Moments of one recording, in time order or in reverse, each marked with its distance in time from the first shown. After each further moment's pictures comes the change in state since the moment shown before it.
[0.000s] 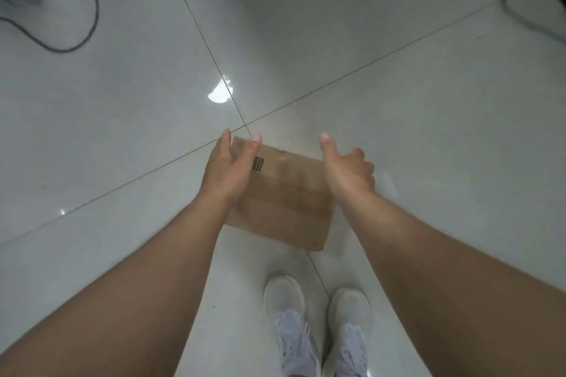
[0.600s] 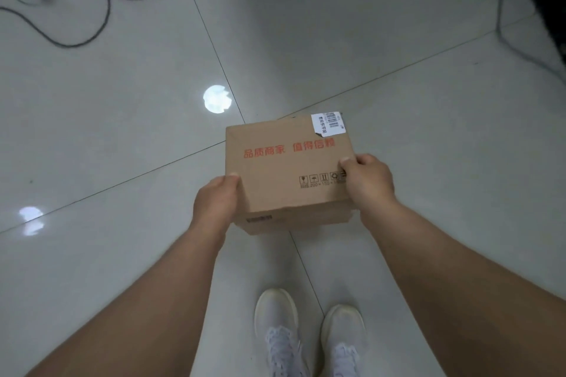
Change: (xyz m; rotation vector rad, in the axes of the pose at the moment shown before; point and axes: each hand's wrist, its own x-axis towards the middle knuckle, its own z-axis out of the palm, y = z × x) left_hand -0.008 -0.034 0.001 -0.215 0.127 -0.249; right_hand 0.002 0.013 -0.012 0.087 0.086 -0.208
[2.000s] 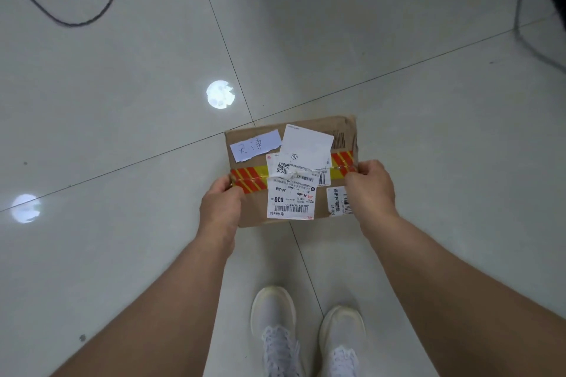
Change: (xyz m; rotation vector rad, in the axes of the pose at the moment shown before) left_hand 0.014 -0.046 0.012 -0.224 -0.047 -0.024; right_hand 0.006 0.032 0.018 0.005 -0.018 -0.042
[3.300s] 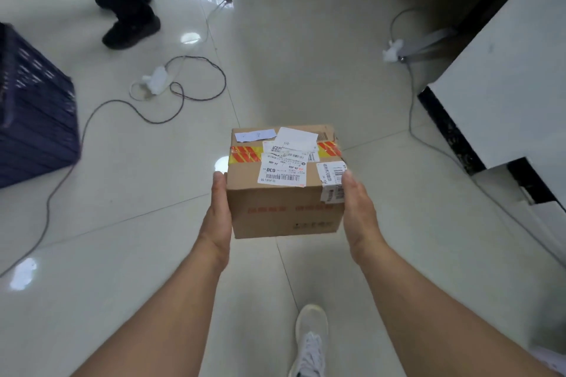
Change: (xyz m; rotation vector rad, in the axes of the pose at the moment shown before) left_hand -0.271 0.073 -0.078 -0.226 -0.252 0.464; right_hand -0.234 -0.055 -0.166 0.444 -0.129 -0.324
